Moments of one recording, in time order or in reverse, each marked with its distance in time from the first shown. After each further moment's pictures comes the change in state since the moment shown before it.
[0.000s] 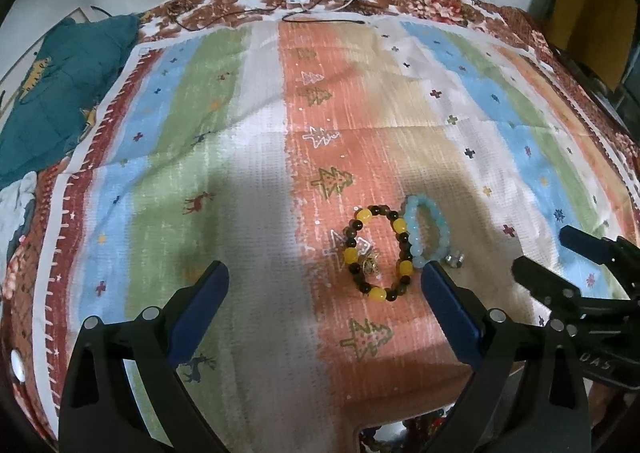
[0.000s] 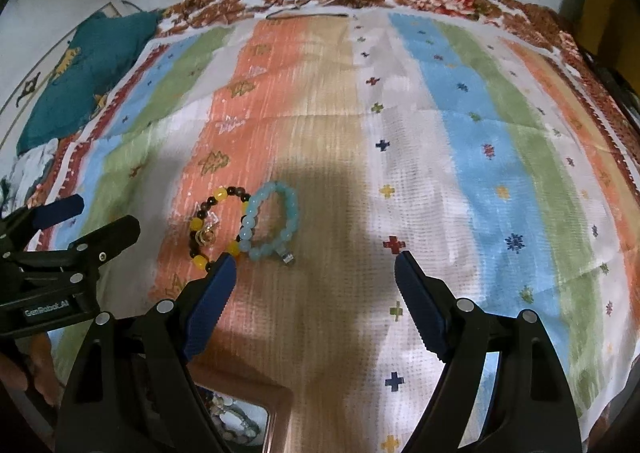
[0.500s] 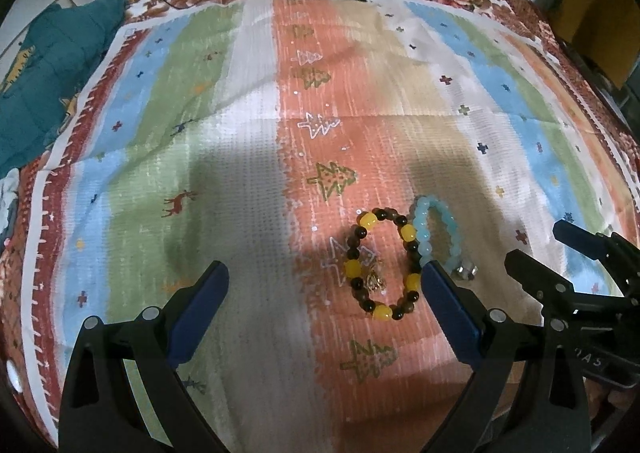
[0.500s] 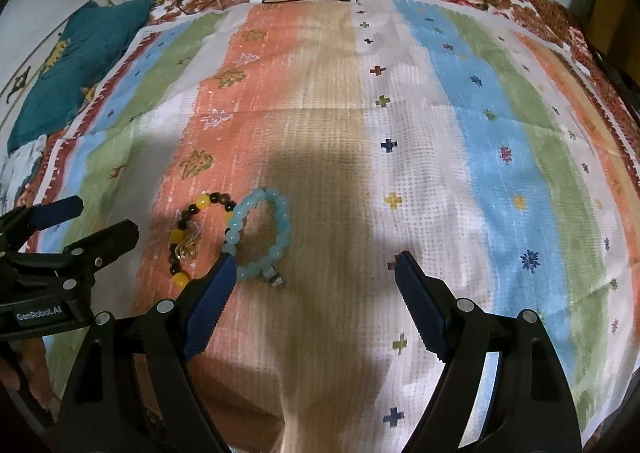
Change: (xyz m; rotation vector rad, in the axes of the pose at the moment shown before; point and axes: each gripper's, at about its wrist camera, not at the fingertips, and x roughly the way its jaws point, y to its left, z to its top) left arm 0.036 0.005 0.019 -0.011 0.085 -0.029; right arm 0.031 -0.005 0.018 0.005 0.040 -0.014
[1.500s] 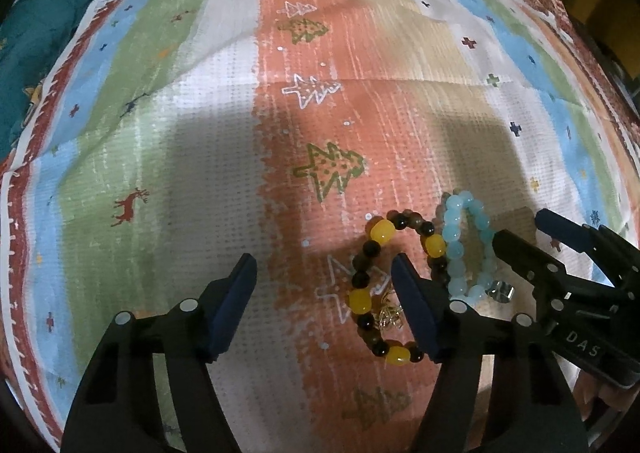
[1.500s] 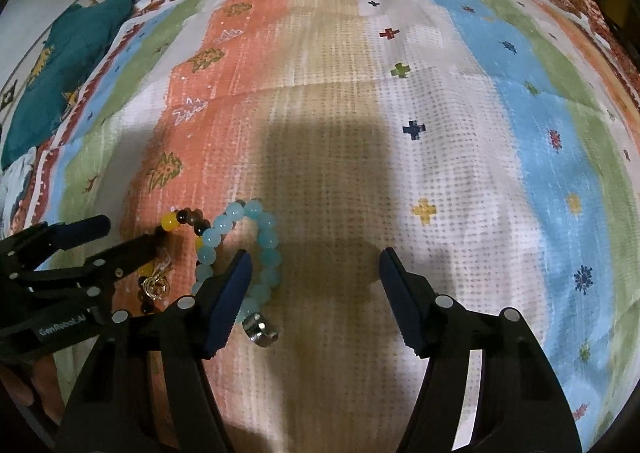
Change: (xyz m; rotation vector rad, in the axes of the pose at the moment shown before) left arm 0.062 -0.001 0.017 0.013 0.136 -0.021; right arm 0.059 -0.005 0.016 0.048 0.081 0.053
